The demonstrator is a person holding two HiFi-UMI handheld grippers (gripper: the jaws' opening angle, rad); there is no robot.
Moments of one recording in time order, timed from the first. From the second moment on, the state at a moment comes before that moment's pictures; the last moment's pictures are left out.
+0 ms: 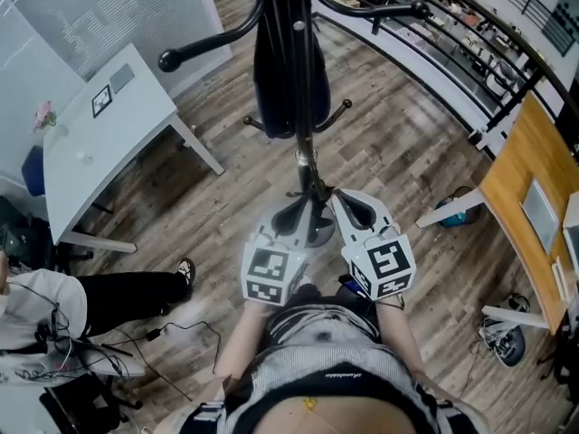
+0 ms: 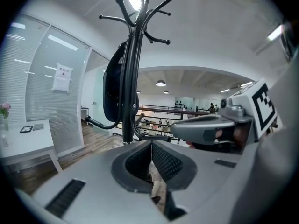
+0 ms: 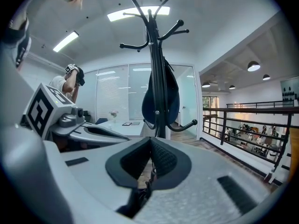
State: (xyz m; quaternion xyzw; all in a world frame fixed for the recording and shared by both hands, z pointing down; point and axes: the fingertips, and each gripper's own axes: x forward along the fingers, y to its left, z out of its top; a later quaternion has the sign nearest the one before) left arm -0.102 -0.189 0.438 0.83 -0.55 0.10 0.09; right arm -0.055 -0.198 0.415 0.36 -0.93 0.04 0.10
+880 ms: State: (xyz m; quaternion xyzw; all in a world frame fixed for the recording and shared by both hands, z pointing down) left arm -0.103 -0.181 0.374 0.84 -0.54 0.02 0.05; right arm -0.059 -0.190 0.365 0.35 -0.94 0.01 0.04
